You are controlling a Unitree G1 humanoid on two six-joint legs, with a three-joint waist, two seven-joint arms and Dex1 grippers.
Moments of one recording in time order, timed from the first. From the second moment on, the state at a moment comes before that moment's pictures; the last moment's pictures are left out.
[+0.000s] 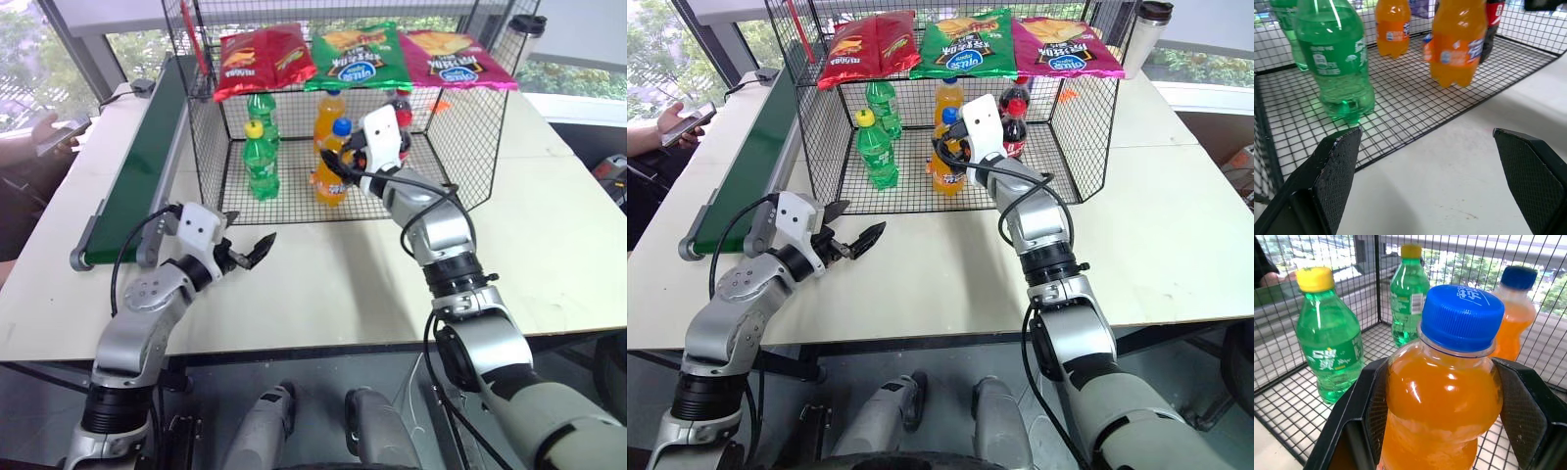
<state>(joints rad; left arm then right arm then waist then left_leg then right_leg) -0.21 0.42 0.06 -0.33 -0.36 0.49 -0.47 -0.94 -0.19 0.06 0.50 0.15 0.29 0.35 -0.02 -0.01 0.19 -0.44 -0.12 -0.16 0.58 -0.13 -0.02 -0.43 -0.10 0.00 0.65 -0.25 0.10</state>
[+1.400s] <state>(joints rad) -0.20 0.40 0.04 -0.32 -0.34 0.49 -0.49 -0.66 -0.34 0.01 0.05 0.23 0.50 0.52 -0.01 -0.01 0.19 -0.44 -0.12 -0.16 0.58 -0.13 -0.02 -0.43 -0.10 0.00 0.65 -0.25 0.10</state>
